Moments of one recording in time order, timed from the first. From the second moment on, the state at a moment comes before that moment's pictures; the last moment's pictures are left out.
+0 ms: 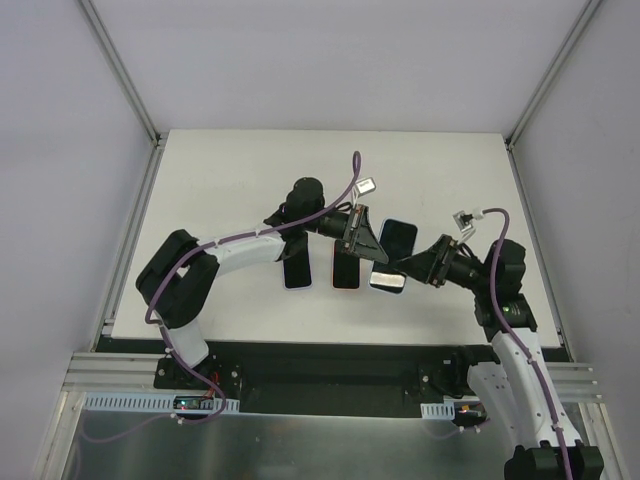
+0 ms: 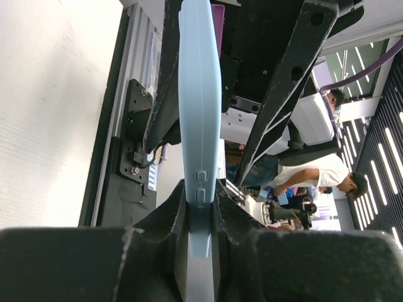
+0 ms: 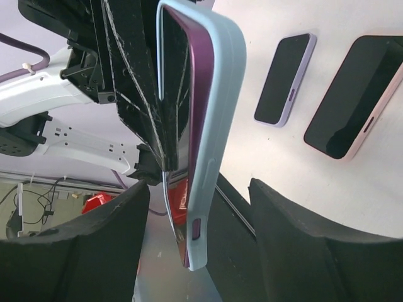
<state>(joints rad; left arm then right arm) -0.75 1.74 1.09 0.58 1.09 -1.13 0.07 0.62 0.46 -0.09 -0.96 0.82</state>
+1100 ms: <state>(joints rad) -0.74 1.73 1.18 0.33 1.05 -0.97 0.08 0.44 0.58 -0.50 -0.76 0.74</state>
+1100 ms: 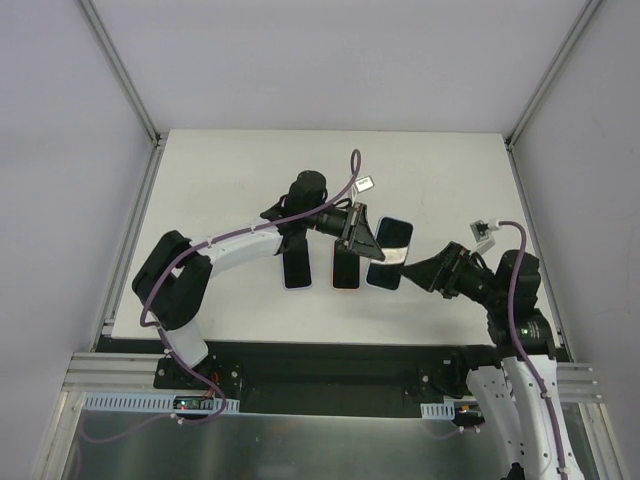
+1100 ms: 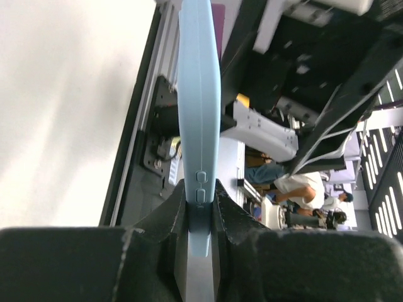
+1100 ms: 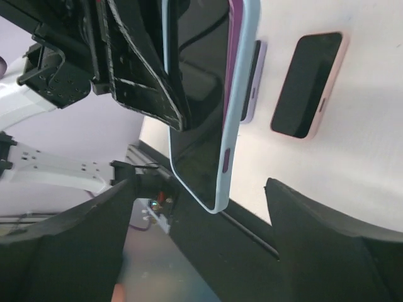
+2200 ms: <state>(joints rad) -0.76 1.62 1.05 0.19 1.30 -0.81 0.08 0.68 0.65 -0.30 -0.96 0.70</state>
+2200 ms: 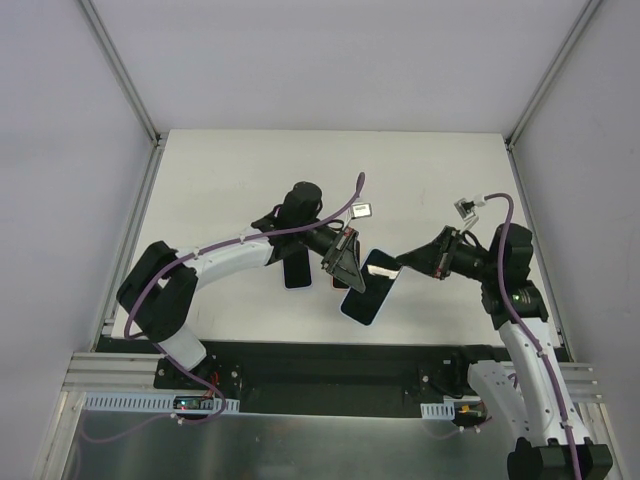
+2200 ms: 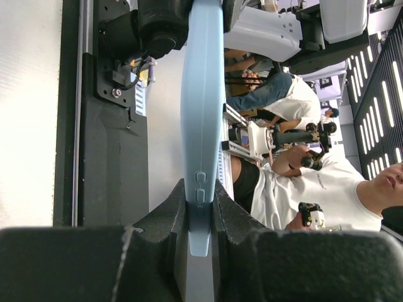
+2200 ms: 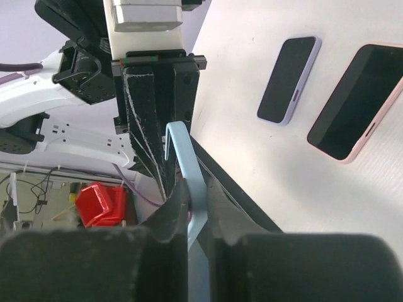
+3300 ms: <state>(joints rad) -0.76 1.68 1.18 -0.13 1.21 -0.58 0.11 0.66 0.60 -0.32 -0.92 0.67</state>
